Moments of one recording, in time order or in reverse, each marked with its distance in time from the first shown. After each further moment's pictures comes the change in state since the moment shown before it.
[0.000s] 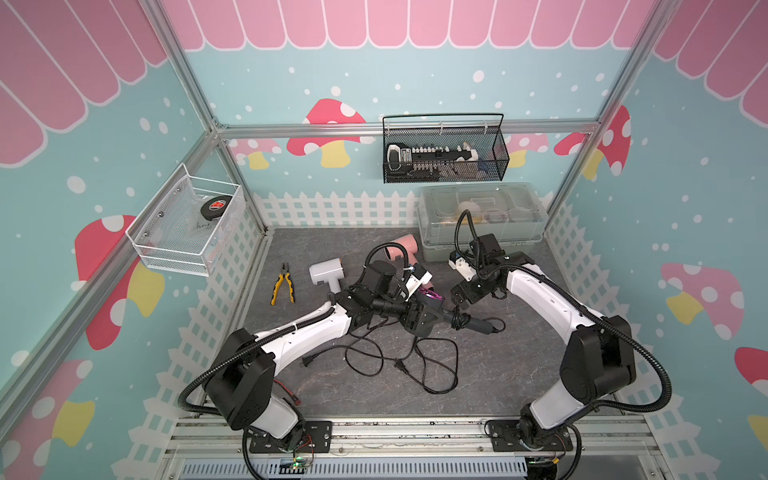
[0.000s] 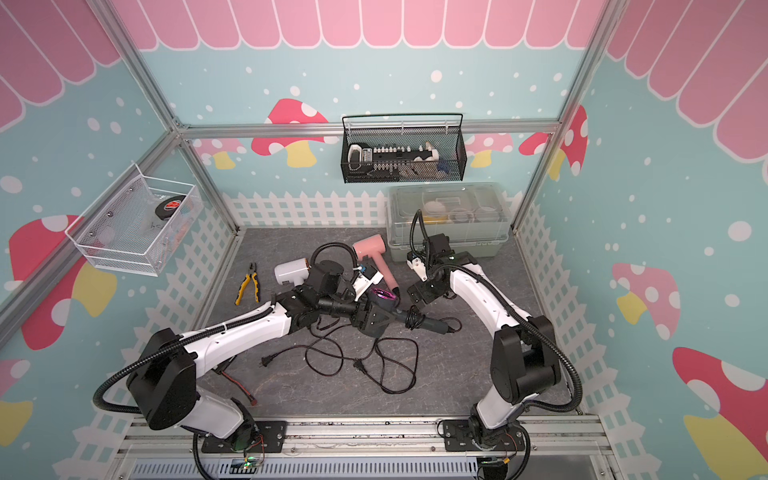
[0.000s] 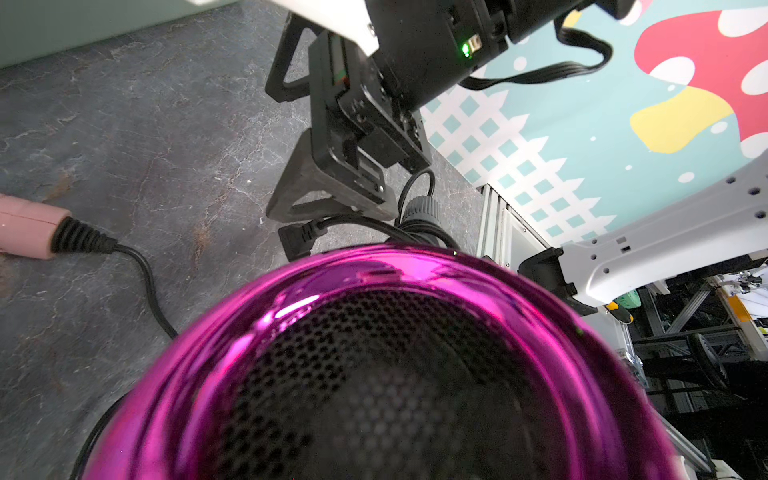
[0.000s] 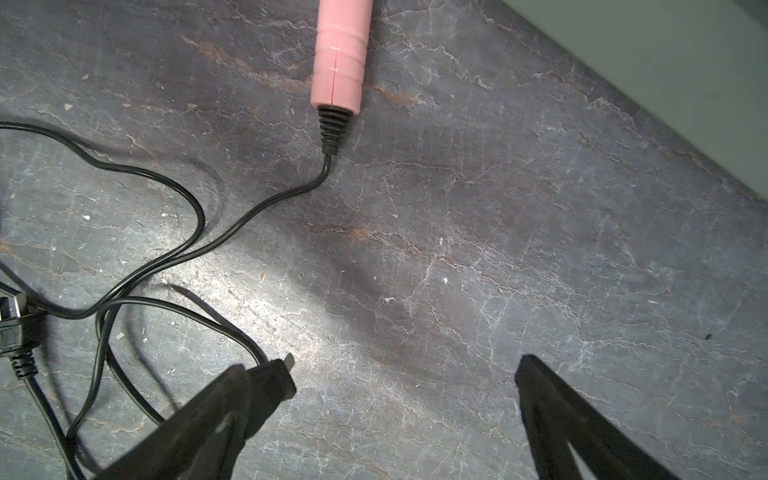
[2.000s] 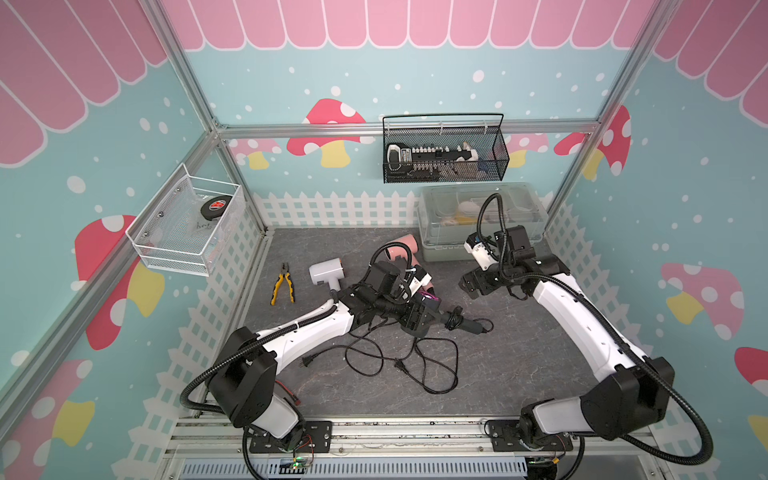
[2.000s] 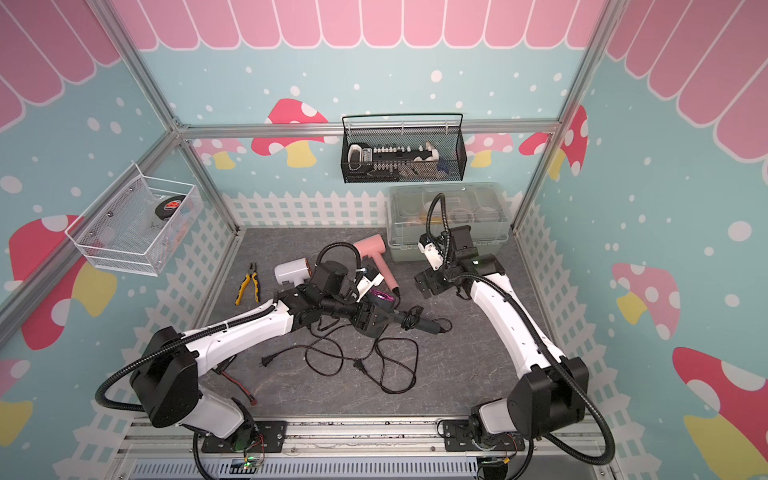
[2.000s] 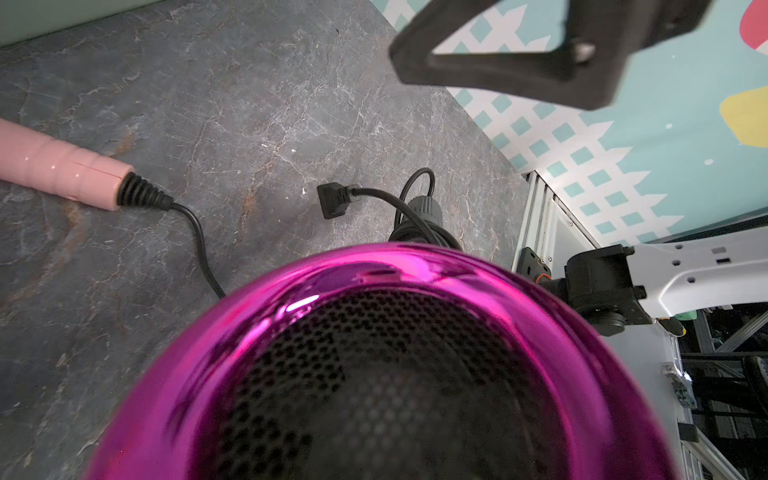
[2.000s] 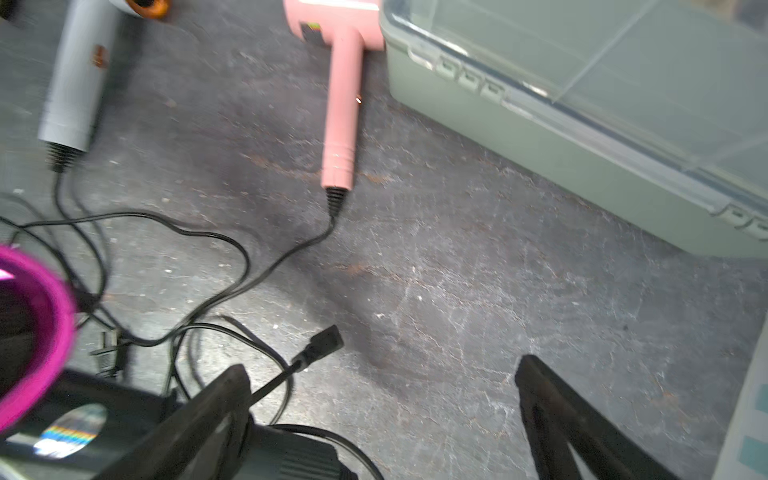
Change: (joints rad) left arm -0.015 0.017 0.047 -0.137 -0.121 0.032; right arm -0.047 -0.255 -0.008 0.032 -0.110 0.044
